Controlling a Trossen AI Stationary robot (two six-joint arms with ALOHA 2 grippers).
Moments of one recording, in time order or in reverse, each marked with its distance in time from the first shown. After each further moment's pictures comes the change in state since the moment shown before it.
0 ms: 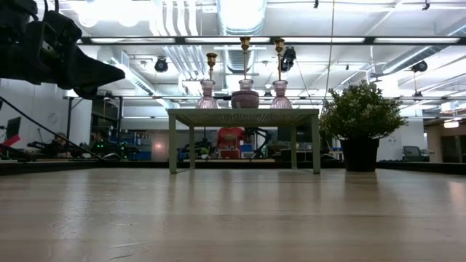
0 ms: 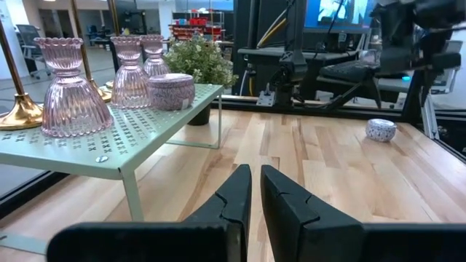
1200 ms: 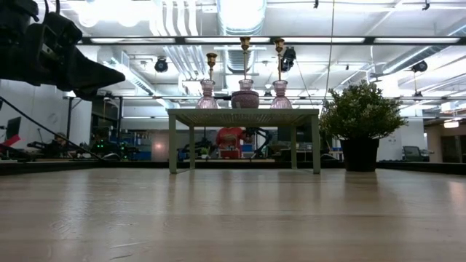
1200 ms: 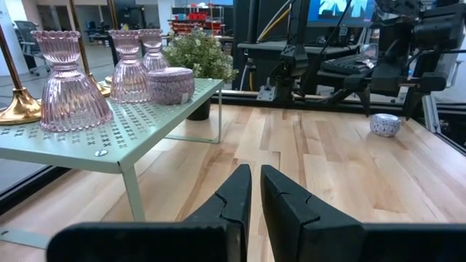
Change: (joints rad) left arm 0.000 0.002 0.000 -0.018 0.000 0.000; right arm 0.020 0.096 -0.084 0.044 -0.041 0.051
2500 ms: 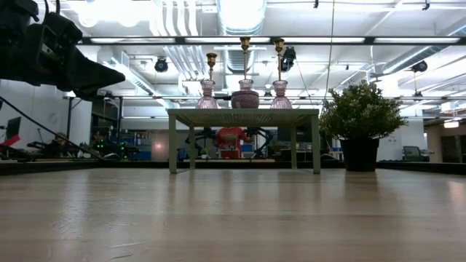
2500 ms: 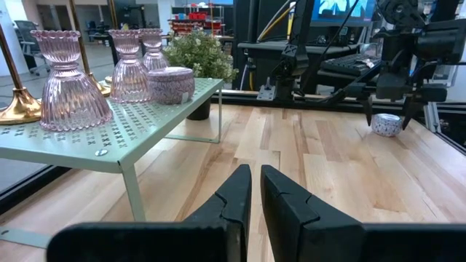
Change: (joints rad) left arm 0.000 0.000 0.000 -0.002 0.000 0.000; right arm 0.032 0.077 -0.010 0.061 0.053 -0.052
